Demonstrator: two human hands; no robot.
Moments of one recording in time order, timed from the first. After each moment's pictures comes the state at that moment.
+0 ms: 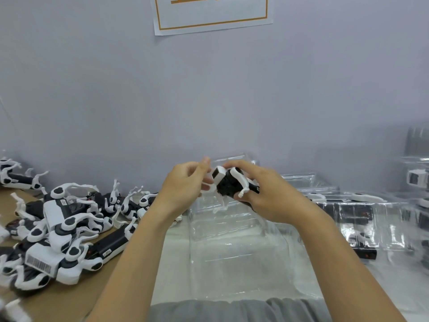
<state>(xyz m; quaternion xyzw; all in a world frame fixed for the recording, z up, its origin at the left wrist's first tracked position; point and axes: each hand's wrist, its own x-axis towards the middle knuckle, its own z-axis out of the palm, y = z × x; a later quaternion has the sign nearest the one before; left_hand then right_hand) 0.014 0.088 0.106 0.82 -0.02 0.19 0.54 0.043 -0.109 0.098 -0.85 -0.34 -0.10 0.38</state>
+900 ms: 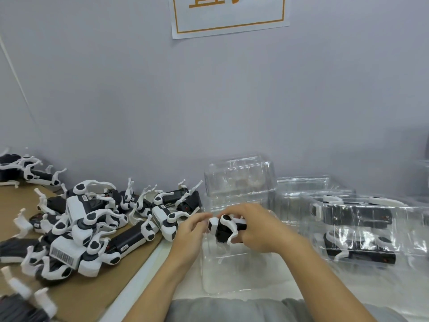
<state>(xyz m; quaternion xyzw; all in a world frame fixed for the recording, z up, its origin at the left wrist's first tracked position) 0.005 0.109 -0.005 0.76 0.06 0.17 0.63 0.043 -0.064 0.045 -0.91 -0.31 0.01 0.27</state>
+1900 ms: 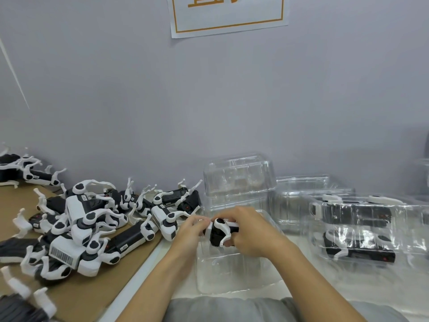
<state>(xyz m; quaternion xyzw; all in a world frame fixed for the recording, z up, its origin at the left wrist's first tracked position) 0.013 0.109 -0.009 0.67 0.14 0.11 0.72 0.038 -0.049 0.035 -0.90 -0.33 -0.01 0.29</state>
